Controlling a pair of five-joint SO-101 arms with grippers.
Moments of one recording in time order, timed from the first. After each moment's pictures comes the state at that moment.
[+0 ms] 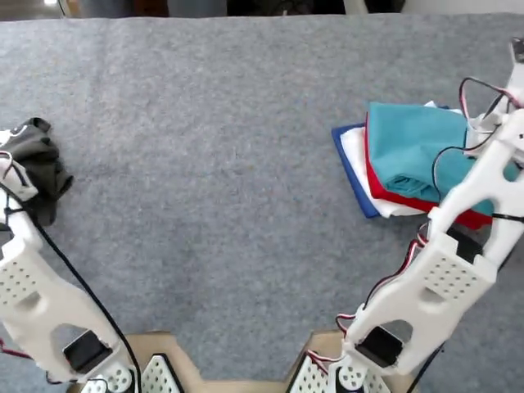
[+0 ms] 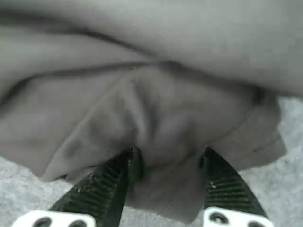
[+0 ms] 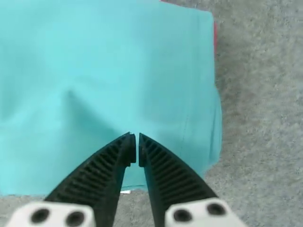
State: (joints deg) left arm -44.7 34.2 -14.4 66.7 -5.8; right arm 35.3 32.2 -52.7 100.1 23.4
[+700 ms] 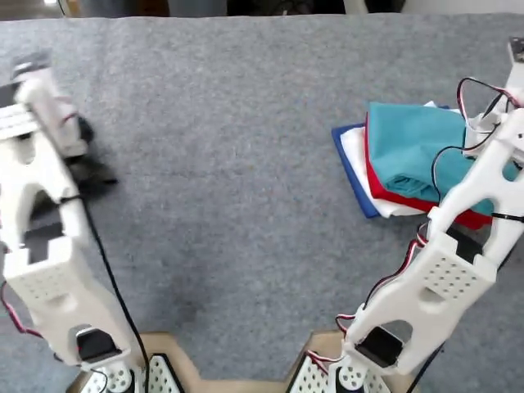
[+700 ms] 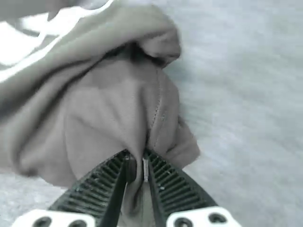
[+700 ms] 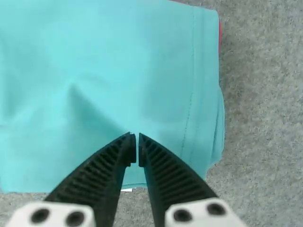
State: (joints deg) left arm -20.2 20.4 -25.9 89.7 -4.8; right arm 35.3 32.2 -52.9 100.4 23.4
